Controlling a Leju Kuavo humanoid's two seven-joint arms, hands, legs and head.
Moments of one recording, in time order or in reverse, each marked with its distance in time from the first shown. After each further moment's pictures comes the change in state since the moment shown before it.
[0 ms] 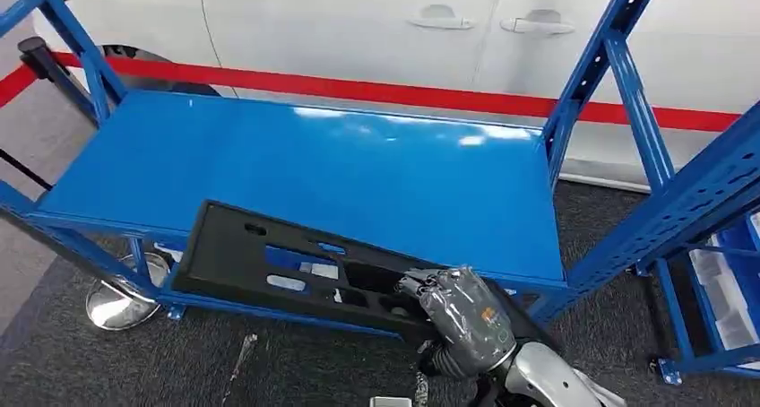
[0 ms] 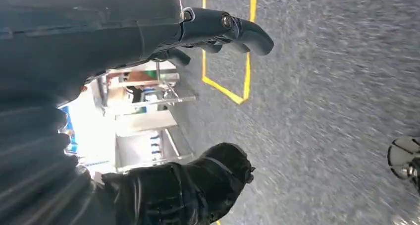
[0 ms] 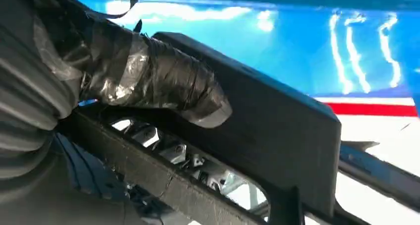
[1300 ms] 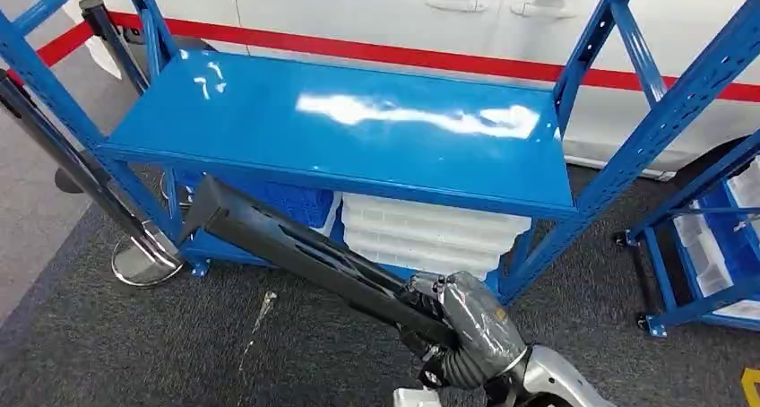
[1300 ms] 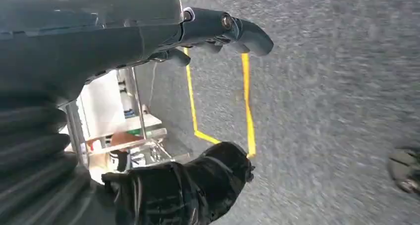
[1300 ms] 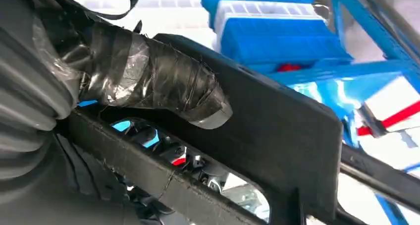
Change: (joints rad) left arm -0.011 0.015 -0.092 -0.004 -0.122 -0.064 -0.093; right arm 0.027 -0.030 -0.011 -0.033 -0.286 -0.145 -0.023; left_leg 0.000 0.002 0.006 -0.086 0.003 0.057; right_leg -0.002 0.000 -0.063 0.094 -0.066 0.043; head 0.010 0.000
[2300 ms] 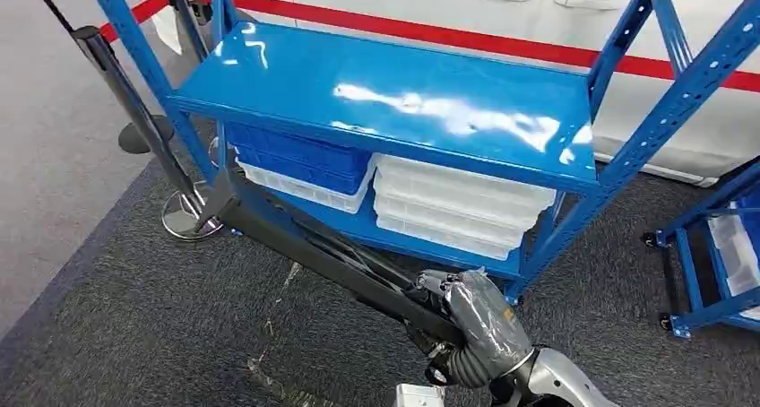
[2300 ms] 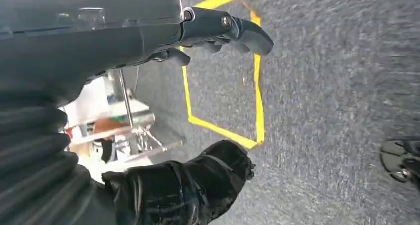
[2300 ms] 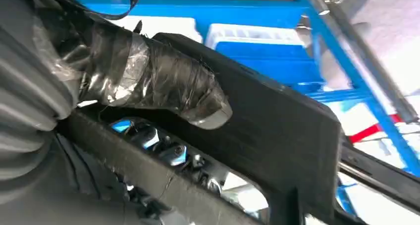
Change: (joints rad) left arm 0.002 0.009 -0.035 -0.001 0.010 -0.048 -0.068; right arm 0.006 -0.013 0.000 -0.018 0.027 0.001 0.053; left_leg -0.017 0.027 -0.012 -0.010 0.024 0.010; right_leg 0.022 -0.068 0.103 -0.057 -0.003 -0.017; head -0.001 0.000
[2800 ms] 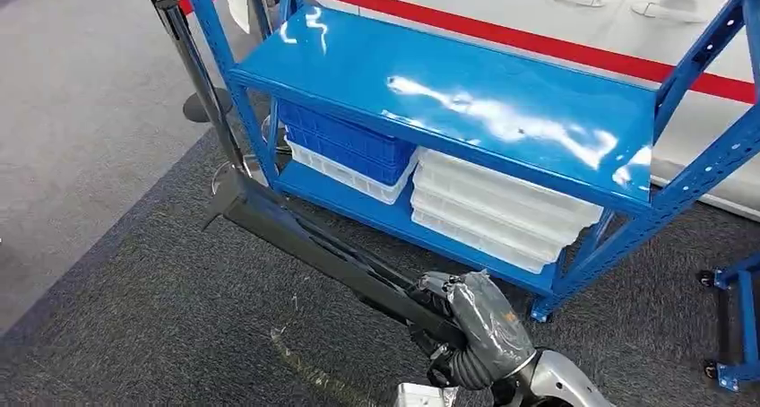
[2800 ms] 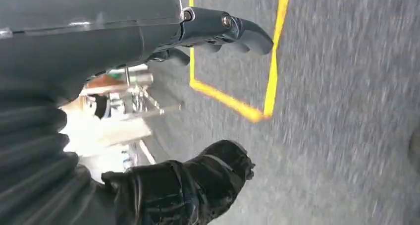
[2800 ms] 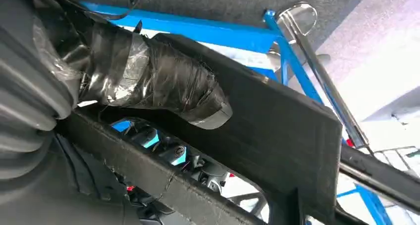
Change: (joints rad) left arm 0.007 0.001 0.000 0.000 0.014 -0.001 -0.005; right arm 0.004 -0.003 0.002 -0.004 -0.003 -0.002 0.016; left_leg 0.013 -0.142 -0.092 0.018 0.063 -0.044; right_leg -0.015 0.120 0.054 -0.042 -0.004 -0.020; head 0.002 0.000
